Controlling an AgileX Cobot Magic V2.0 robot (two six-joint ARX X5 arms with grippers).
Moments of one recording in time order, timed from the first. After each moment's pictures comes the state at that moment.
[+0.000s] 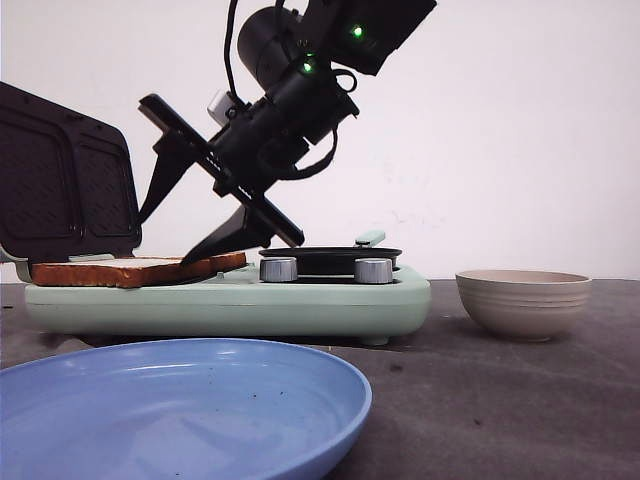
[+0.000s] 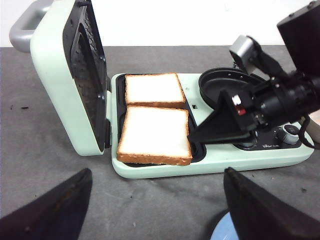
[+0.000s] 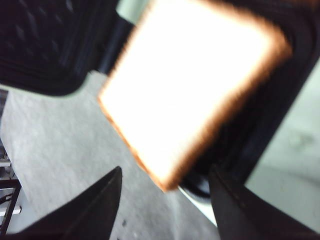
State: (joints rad) left arm -0.35 0.34 0.64 -0.60 -0.07 -0.12; right arm 0.73 2.07 1.58 -0.23 -0.47 0.65
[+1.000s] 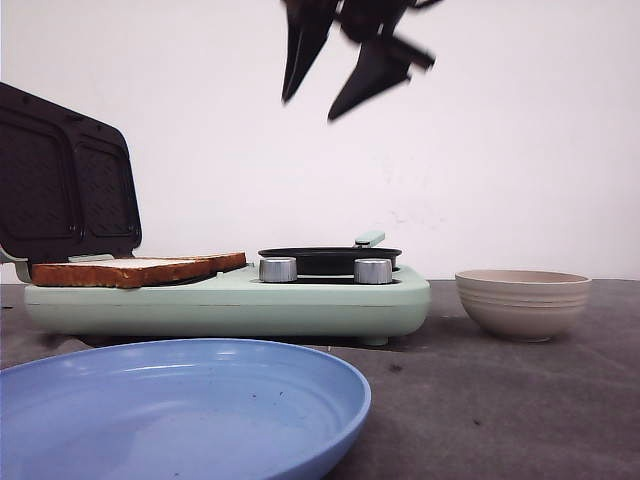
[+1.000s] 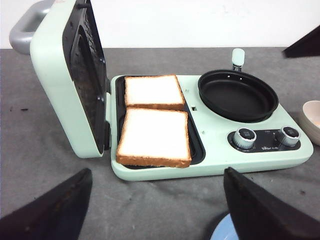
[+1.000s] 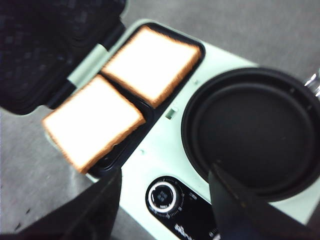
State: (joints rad) left arm -0.35 0.34 0.64 -0.59 -0.07 -0.12; right arm 0.63 1.68 1.61 -0.62 -0.13 0.21
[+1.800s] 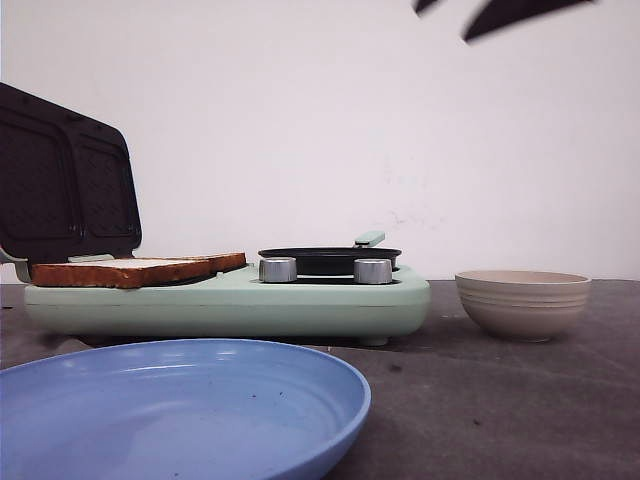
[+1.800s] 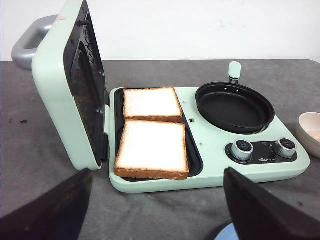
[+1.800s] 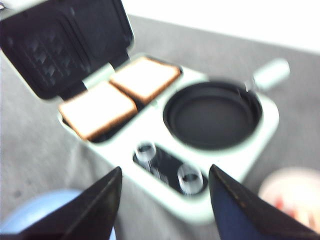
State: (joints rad) left arm -0.35 0.34 0.64 -0.56 -0.07 -0.12; right arm 0.60 0.95 0.87 -0.35 -0.07 0.19
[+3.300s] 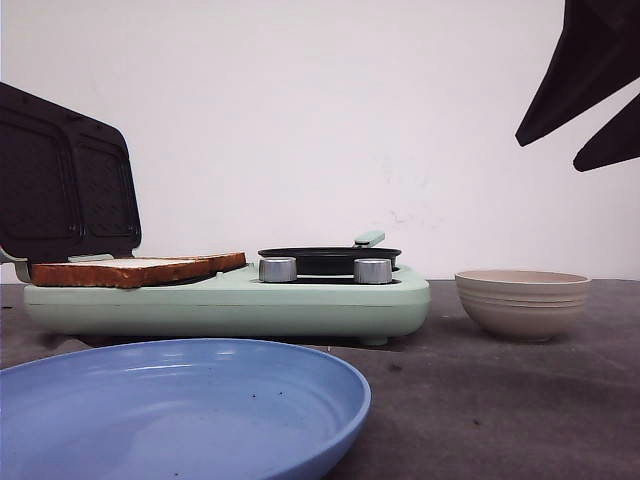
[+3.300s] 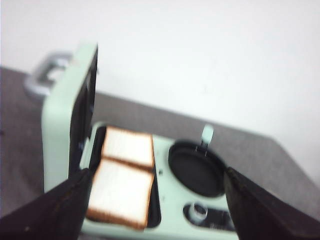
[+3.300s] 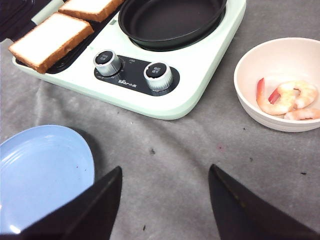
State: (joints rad) left arm -0.33 0.35 0.80 -0.53 -0.07 -0.39; right arm 0.60 0.70 0.53 -0.36 -0.03 0.35
